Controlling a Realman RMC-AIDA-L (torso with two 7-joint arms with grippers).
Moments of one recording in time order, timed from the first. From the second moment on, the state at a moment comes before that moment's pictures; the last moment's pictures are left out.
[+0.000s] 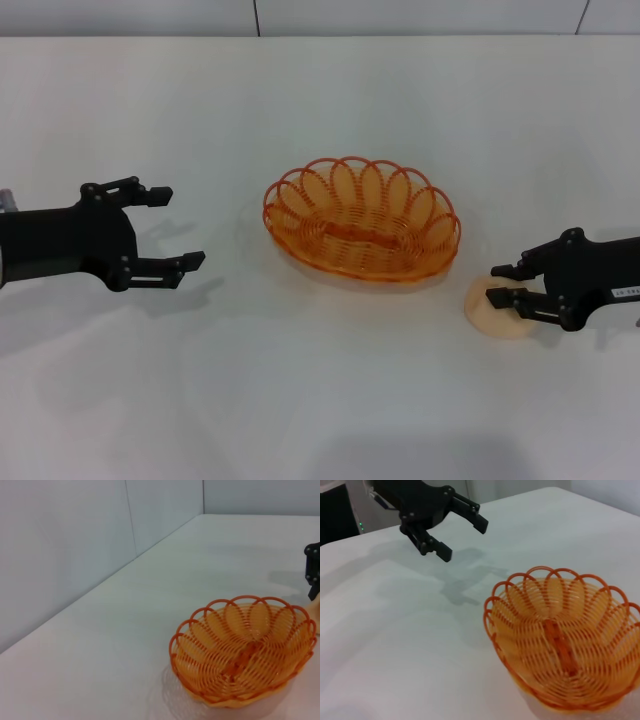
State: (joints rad) left arm -0.35 -2.08 0.82 0.95 2.04 1.48 -1.25; right arm 0.43 2.00 -1.16 -0.89 -1.95 -1.42 1.50
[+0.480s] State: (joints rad) left arm -0.34 -2.08 0.82 0.93 2.04 1.46 -1.22; right arm 0.44 1.97 -1.04 -0.94 -1.95 -1.57 1.51
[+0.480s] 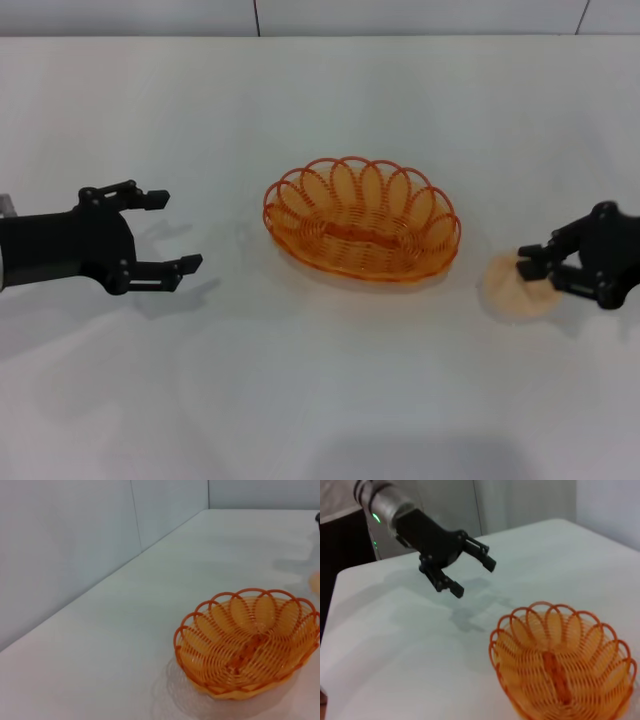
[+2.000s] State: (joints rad) left arm -0.37 -2.09 0.84 0.87 2.03 1.45 -1.20; right arm 0.57 2.02 -1.41 -0.97 -1.67 -1.20 1.60
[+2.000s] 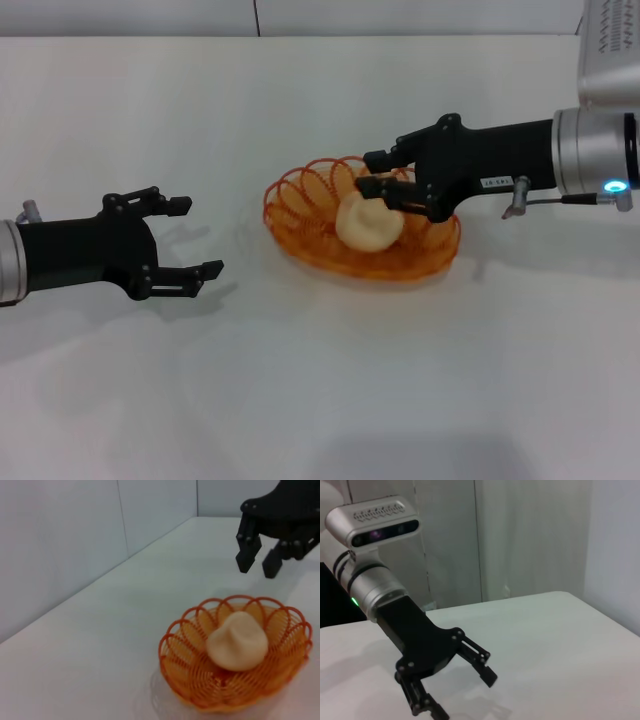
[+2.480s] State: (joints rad) left arm -0.36 -2.09 0.84 0.86 2.00 1.39 -1.20; right arm 0.50 2.02 -1.35 -0.98 -1.64 -1.25 1.56
